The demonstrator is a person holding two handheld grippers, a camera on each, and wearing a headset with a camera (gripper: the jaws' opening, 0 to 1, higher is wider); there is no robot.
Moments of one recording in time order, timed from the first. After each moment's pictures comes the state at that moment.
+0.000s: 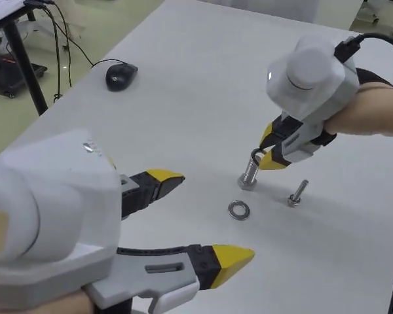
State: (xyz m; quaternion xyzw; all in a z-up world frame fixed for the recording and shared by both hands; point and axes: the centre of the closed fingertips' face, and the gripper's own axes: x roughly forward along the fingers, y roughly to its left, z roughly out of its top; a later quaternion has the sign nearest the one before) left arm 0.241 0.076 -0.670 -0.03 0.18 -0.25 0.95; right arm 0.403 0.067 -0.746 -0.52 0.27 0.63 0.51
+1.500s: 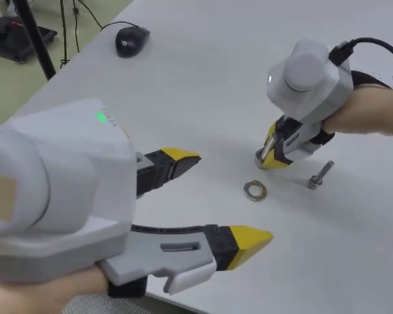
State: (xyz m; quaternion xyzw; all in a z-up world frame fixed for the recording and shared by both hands) left arm 0.253 0.076 -0.685 -0.05 0.19 -0.25 0.95; right arm 0.414 0.072 -0.814 -0.51 0.31 0.65 0.47
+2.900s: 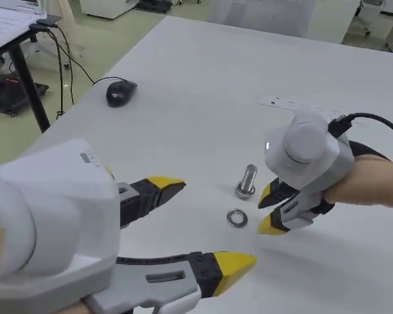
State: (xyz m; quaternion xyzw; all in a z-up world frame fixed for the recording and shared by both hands) left arm 0.230 0.069 -0.655 -0.01 0.17 -0.25 0.95; right arm 0.336 0.028 -0.792 -0.48 0.31 0.66 0.49
